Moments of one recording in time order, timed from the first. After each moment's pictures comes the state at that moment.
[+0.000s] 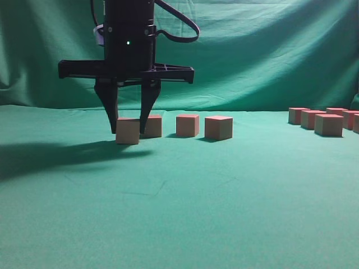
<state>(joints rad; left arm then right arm) -0.01 -0.01 0.02 0.02 0.35 0.01 0.81 2.34 -2.02 -0.18 1.08 0.70</state>
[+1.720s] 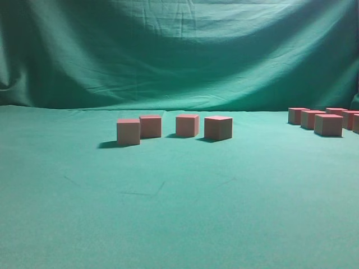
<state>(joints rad) -0.01 -0.01 0.02 0.02 0.35 0.01 0.67 1.70 -2.20 -0.39 1.27 0.17</state>
